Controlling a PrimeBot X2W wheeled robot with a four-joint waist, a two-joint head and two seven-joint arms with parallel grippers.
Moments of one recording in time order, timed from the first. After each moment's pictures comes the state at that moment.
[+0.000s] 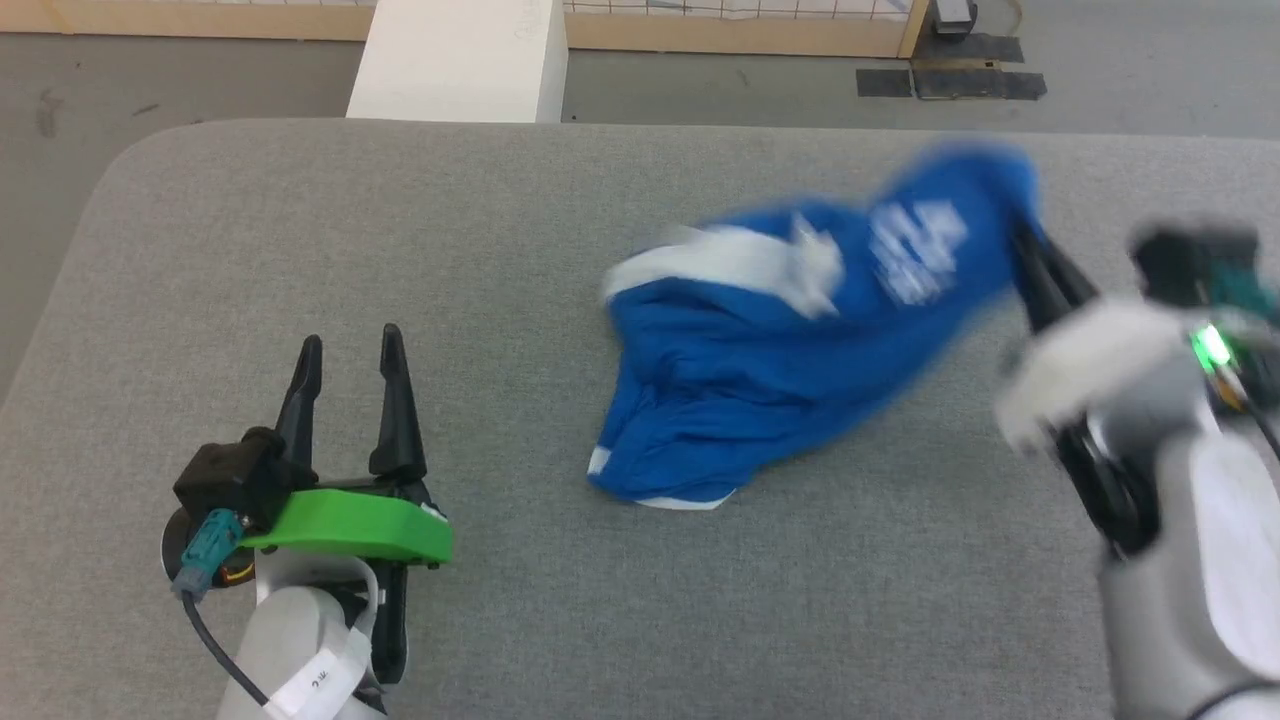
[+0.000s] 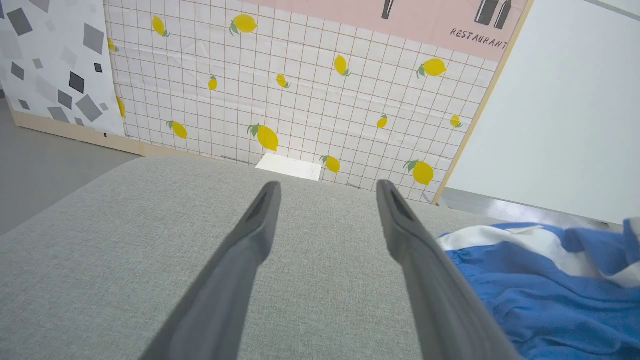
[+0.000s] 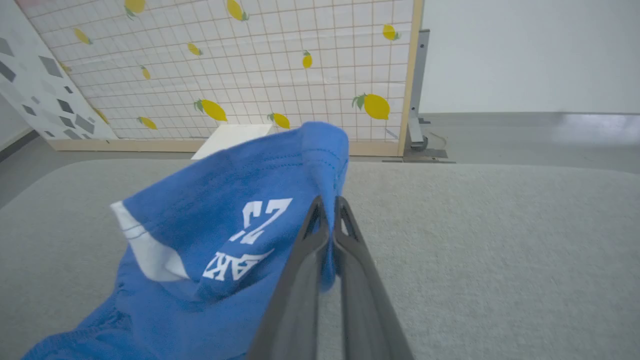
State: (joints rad) left arm -0.20 0.05 -0.02 0.13 -0.28 -0.03 -0.26; right arm -0.43 -0.05 -0.07 0.16 0.17 0.13 0.24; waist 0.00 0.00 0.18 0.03
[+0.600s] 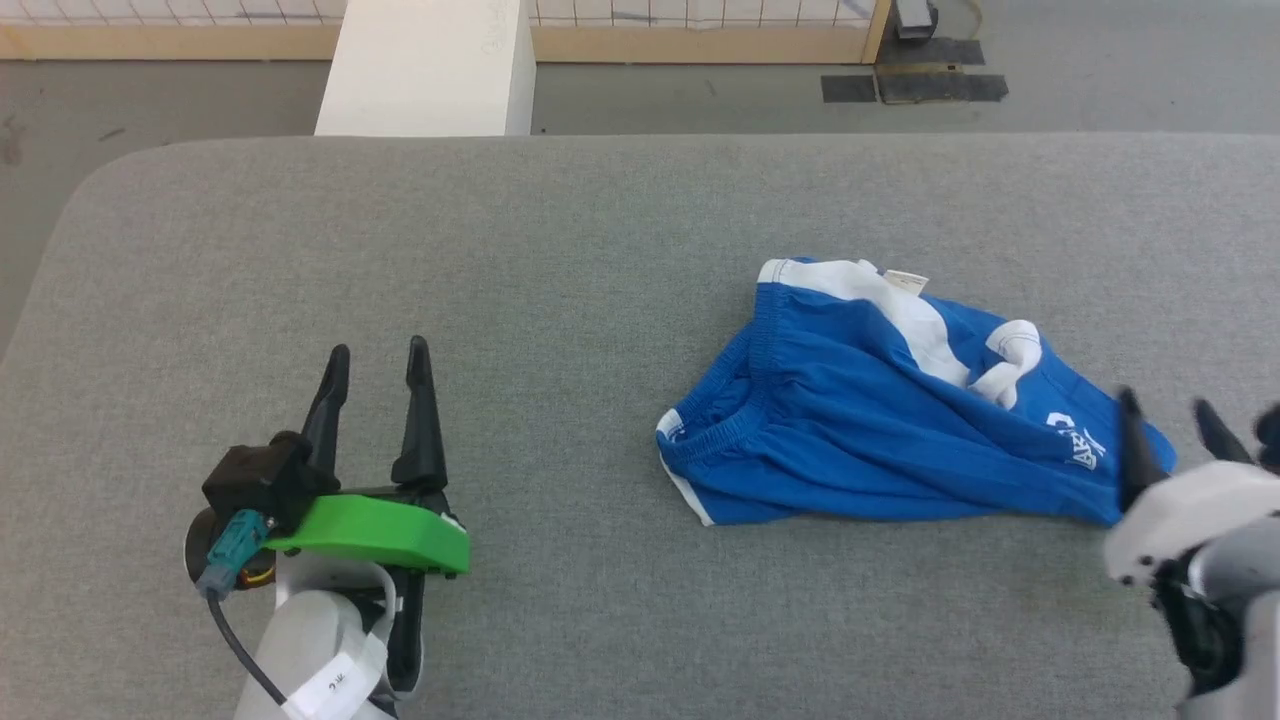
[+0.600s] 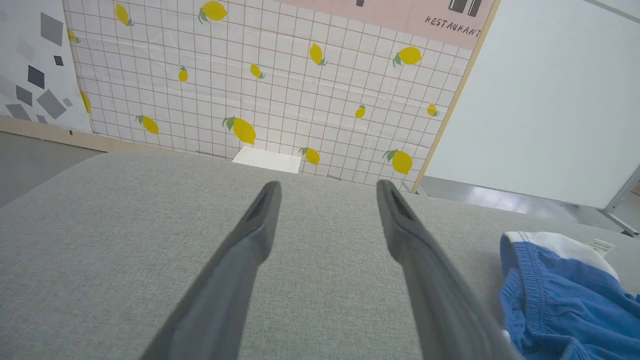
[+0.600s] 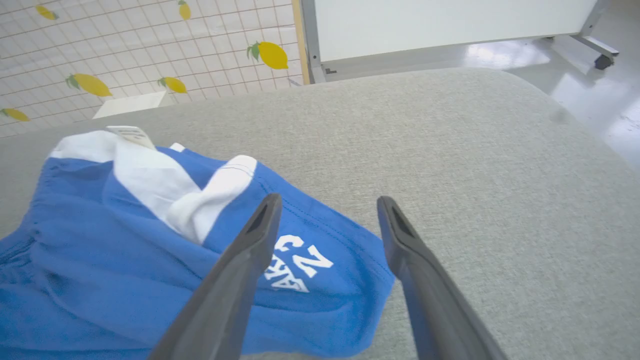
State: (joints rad) left arm -0.20 0.05 -0.04 0.16 -0.28 -0.04 -0.26; right arm -0.18 -0.05 -0.33 0.17 0.09 0.13 0.19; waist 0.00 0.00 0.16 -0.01
